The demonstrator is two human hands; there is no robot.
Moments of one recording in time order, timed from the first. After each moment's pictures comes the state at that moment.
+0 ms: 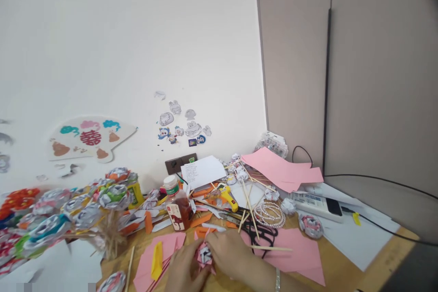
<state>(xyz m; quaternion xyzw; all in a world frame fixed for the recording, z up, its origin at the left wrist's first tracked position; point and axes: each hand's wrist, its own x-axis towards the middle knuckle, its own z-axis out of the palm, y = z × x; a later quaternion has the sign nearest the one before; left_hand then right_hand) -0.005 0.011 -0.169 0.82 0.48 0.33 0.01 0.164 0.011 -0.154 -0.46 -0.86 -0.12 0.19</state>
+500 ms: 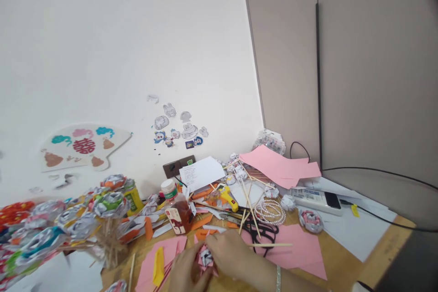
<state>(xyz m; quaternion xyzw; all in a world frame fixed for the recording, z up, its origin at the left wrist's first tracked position) -0.013 0.018 -0.179 0.82 0.45 0.34 -0.04 0.161 0.015 -0.153 -0.45 -0.86 -0.11 0.19</state>
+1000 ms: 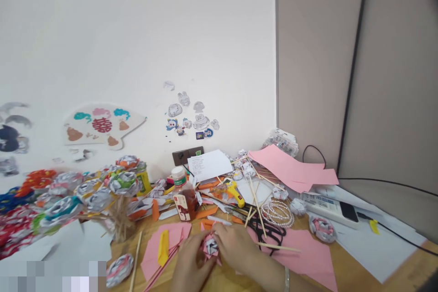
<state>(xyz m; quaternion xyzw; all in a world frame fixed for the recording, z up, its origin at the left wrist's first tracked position) 0.001 0.009 -0.171 0.79 0.48 0.37 0.05 0.166 0.013 -0.157 -0.46 -0.85 -0.12 0.21</state>
